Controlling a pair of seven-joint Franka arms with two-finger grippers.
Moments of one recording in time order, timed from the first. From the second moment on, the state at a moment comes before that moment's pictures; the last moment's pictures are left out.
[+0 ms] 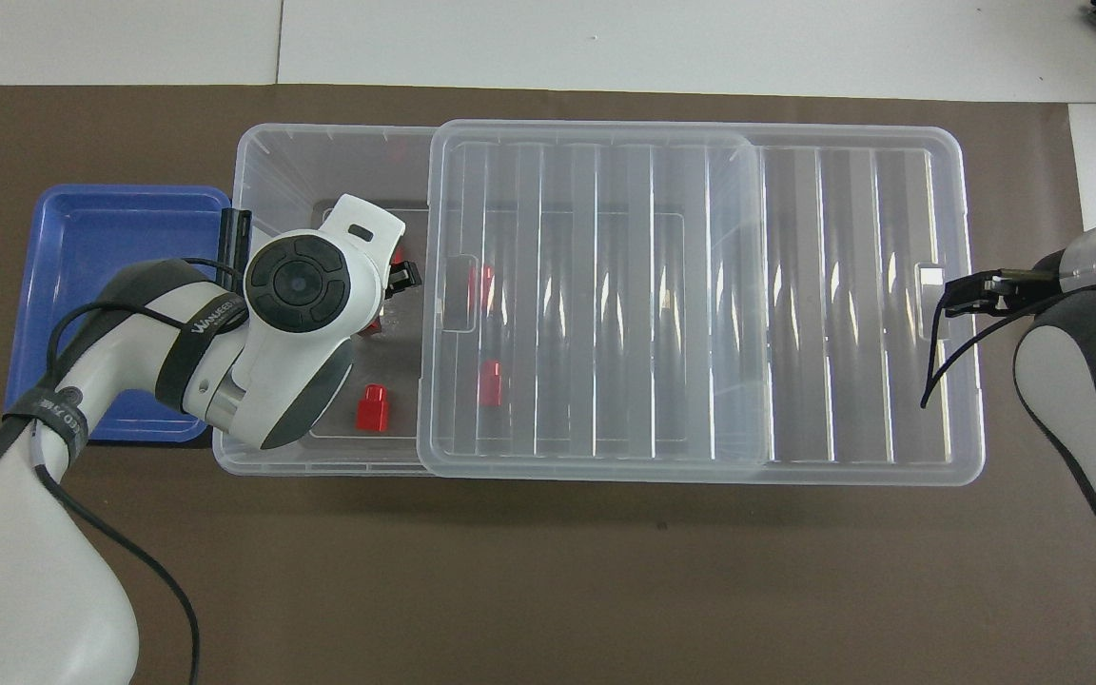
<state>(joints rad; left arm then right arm) -0.34 0.28 -0.08 -1.92 0.31 2.33 -0.88 -0.07 0.07 -0.04 -1.90 -0.10 2.00 0.11</state>
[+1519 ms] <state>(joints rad) -0.35 0.36 -0.08 -1.98 0.41 2.46 -0.85 -0.06 -0.05 -0.03 -1.69 -0.04 1.67 0.11</state>
